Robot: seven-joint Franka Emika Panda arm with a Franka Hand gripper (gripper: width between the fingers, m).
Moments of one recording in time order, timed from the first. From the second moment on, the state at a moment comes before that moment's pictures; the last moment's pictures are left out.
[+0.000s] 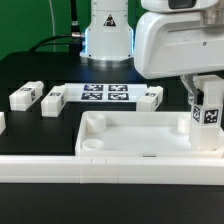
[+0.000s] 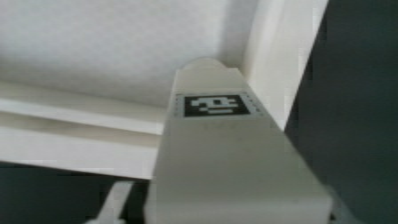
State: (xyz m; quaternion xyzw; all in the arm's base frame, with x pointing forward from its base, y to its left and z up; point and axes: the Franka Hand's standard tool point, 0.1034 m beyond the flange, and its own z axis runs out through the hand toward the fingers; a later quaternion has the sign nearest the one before) arm 0.638 0.102 0.101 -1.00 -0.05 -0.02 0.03
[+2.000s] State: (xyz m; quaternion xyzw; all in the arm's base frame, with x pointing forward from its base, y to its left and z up) arm 0.604 0.072 0.141 -0.98 0.21 -0.03 0.03
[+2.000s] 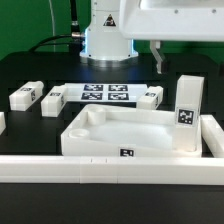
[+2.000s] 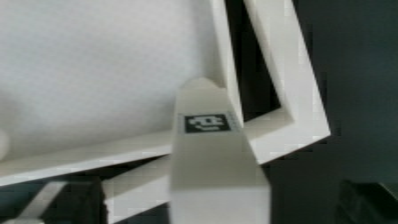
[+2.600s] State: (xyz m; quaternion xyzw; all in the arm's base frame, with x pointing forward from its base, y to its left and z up) arm 0.602 0.067 0.145 -0.98 0.20 -0.03 0.03
